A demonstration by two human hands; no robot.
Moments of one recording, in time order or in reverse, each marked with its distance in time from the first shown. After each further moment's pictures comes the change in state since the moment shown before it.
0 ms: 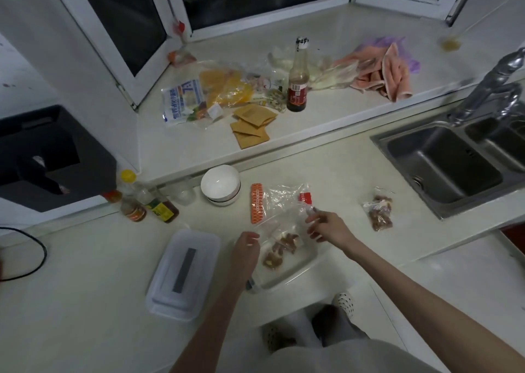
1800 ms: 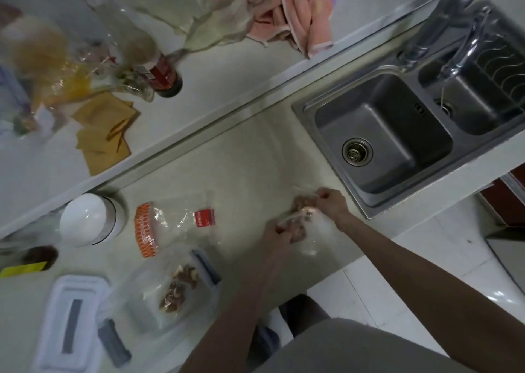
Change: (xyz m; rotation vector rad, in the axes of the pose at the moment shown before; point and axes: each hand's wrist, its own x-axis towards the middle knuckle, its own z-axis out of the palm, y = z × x) left_hand 0.053 0.131 0.352 -0.042 -0.346 -0.137; right_hand 0.197 0.152 -0.251 0.061 0.221 0.328
